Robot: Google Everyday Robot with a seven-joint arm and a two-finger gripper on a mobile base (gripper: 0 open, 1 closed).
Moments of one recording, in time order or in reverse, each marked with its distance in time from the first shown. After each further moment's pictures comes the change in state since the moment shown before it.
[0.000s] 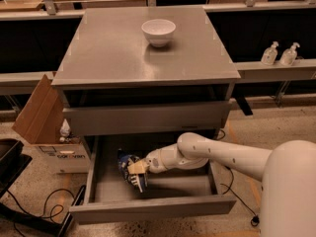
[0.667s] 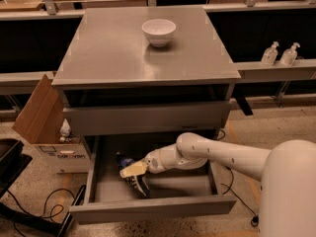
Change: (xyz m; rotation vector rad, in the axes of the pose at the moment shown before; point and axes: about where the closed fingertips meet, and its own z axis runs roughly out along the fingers) arm 0.001 0.002 0.004 -0.007 0.005 -0.001
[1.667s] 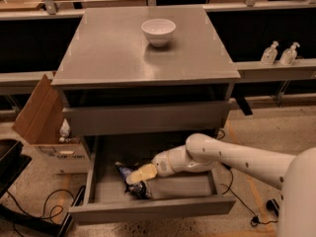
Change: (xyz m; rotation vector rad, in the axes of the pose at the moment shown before) arm 0.014 0.014 -0.033 0.008 0.010 -0.025
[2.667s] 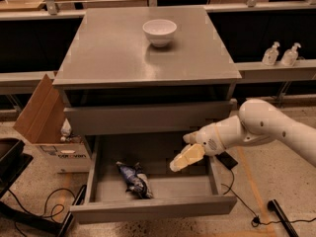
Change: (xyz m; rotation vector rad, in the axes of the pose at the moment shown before) arm -0.030 0.063 -0.196 0.035 0.049 -0.233
